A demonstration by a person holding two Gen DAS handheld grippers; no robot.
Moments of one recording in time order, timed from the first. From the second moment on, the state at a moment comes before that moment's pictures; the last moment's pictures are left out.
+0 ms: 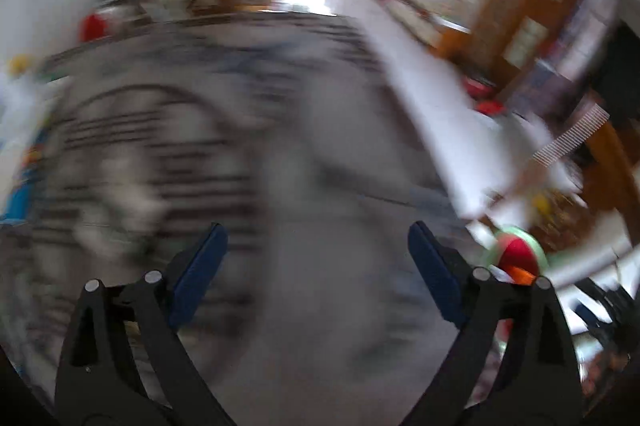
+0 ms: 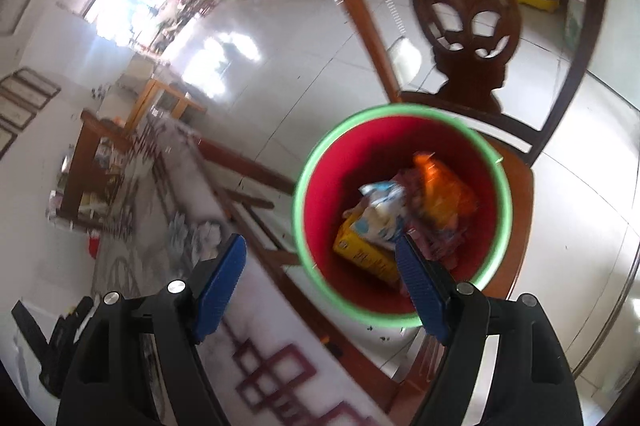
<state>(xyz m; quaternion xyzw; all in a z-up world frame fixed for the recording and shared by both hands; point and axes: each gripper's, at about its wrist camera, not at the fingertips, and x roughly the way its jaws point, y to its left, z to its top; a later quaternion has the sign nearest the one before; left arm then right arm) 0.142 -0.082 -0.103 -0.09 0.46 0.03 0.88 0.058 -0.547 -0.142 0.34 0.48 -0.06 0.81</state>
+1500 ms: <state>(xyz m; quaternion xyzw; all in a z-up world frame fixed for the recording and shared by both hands) 0.043 0.141 -0.103 -0.12 0.46 0.06 0.88 0.101 -0.024 -0.185 -0.01 0.58 0.18 0.80</state>
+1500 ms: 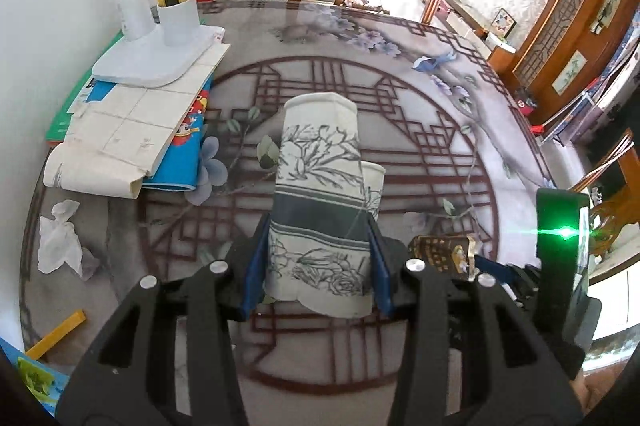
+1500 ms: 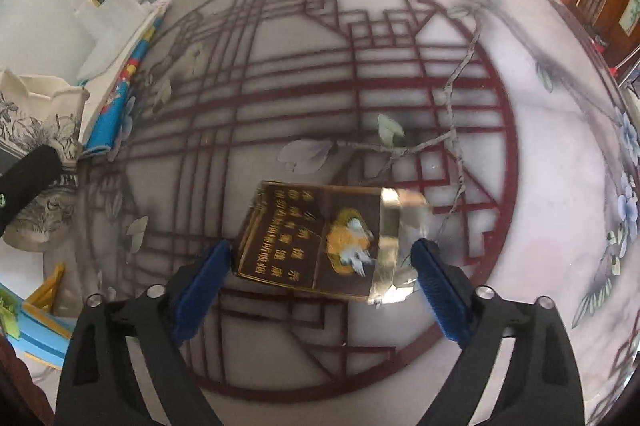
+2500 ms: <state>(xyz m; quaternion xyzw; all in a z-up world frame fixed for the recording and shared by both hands) 0.051 0.018 -0.063 -0.07 0.44 -0.05 0.90 0.046 -0.206 -0.074 0.09 0.47 0.12 0.87</state>
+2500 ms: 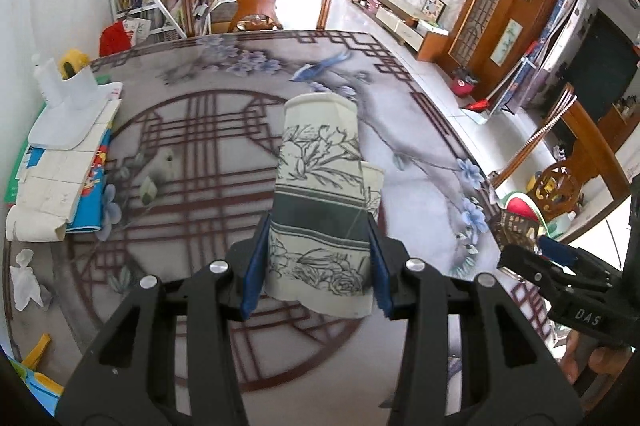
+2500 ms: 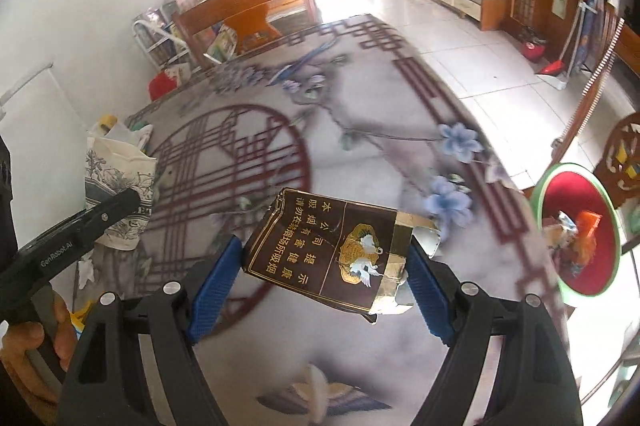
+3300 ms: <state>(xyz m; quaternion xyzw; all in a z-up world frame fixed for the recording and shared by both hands) 0.081 -0.142 -0.062 -0.03 0.44 -0.15 0.88 0.034 -0.371 -0.068 0.14 0.45 0.02 0.88</state>
